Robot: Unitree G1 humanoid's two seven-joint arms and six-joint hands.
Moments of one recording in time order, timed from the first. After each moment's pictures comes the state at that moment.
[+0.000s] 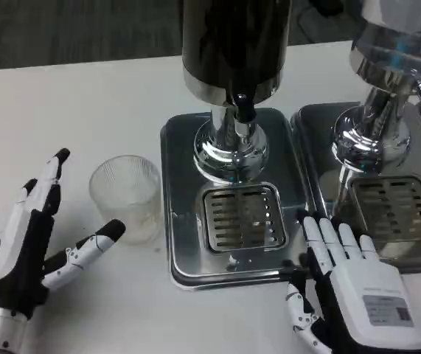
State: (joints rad) left arm -0.10 0.48 -0.11 0.80 0.49 -0.73 0.48; right arm 0.40 -0.24 0.43 -0.19 -1.08 0.14 -0.36
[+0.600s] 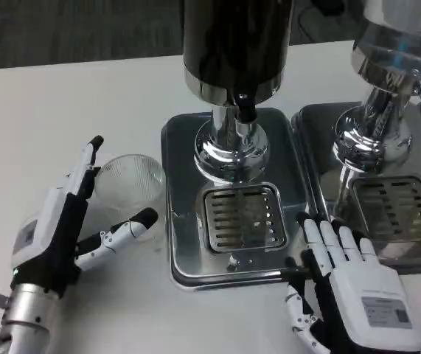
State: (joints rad) left arm -0.25 0.41 -0.16 0.97 0.51 -0.78 0.48; right arm 0.39 -0.23 0.43 -0.17 -1.08 0.15 -0.36
